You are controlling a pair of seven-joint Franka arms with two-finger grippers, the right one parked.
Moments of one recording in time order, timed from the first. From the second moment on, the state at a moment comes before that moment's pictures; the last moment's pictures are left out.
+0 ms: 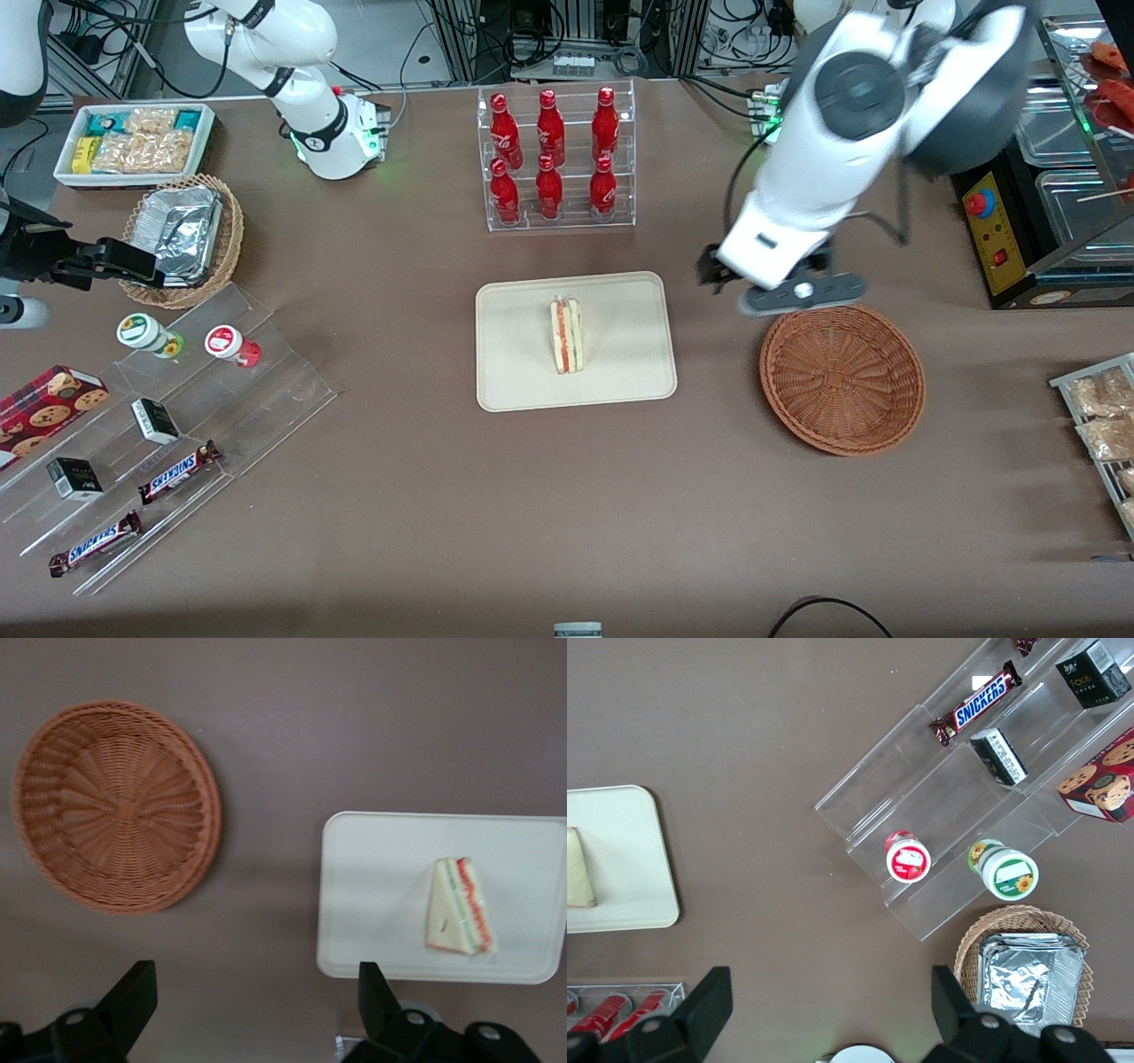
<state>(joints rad) -0.39 0.10 -0.07 -1.62 0.02 1.68 -0.53</state>
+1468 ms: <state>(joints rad) -0.04 0.04 -0.07 -1.58 0.01 1.60 -0.10</state>
